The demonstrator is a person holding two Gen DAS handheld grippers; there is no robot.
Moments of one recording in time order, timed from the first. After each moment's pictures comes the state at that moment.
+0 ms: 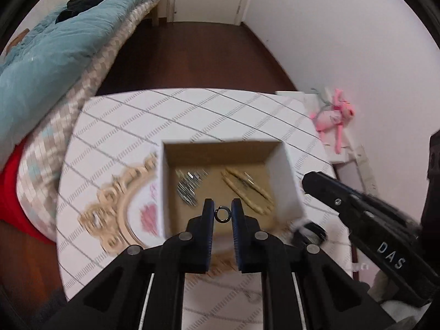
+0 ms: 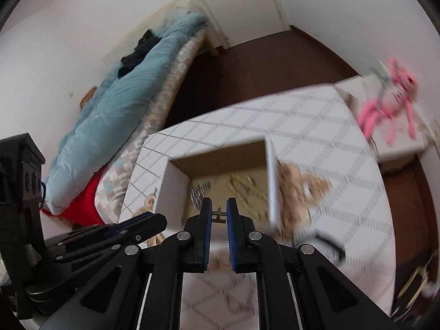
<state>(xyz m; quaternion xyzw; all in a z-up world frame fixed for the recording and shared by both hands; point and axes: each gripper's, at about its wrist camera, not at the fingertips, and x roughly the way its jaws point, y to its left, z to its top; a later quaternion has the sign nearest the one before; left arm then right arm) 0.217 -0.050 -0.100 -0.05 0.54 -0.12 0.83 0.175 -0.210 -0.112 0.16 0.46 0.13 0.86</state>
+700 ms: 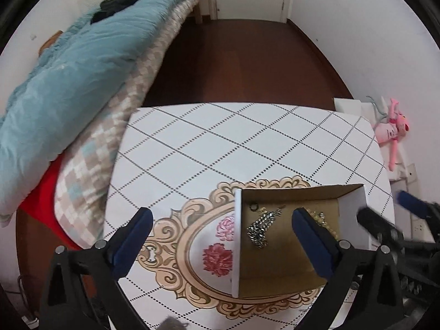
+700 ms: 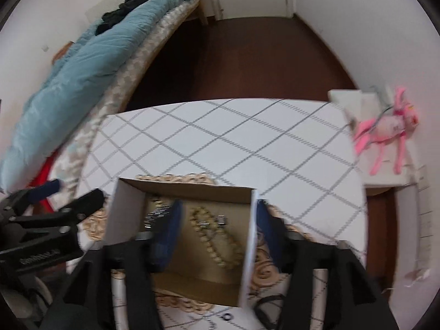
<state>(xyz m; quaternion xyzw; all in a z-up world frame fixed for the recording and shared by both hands) 0.265 -0.018 -0.107 0.00 0.54 0.01 0.84 0.256 -0.192 -0.134 0.03 0.54 0.06 0.84</state>
